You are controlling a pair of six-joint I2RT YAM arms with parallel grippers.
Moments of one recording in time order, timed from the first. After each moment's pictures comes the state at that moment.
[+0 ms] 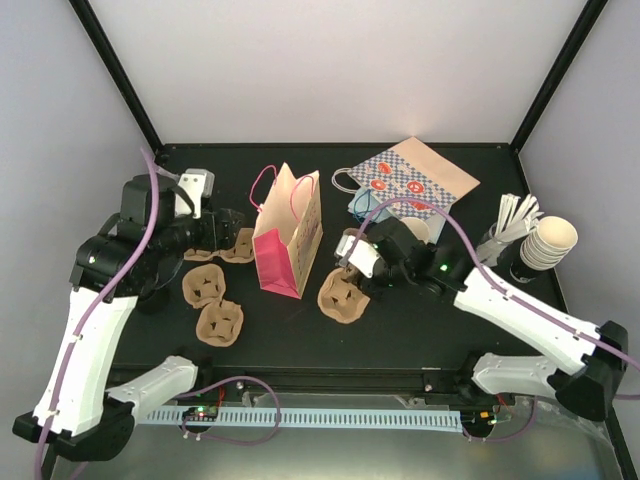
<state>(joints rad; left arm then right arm) -0.32 0.97 1.48 -1.14 0.10 -0.25 0.91 1.19 1.07 -0.76 -0.05 -0.31</state>
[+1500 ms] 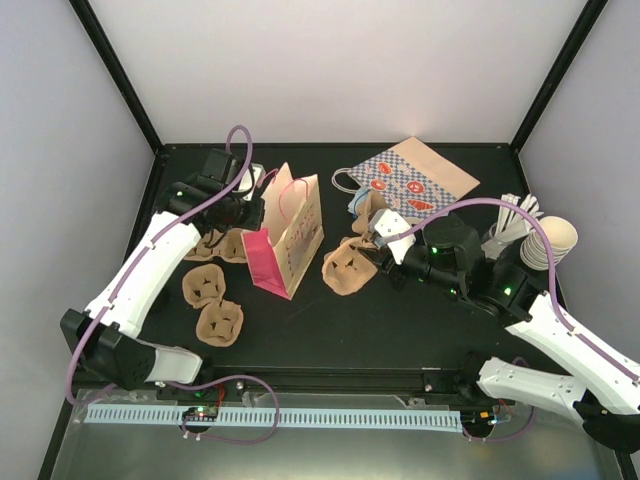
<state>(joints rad) -0.38 1.35 1.42 -1.00 0.02 -0.18 0.91 0.91 1.12 -0.63 0.02 -0.19</state>
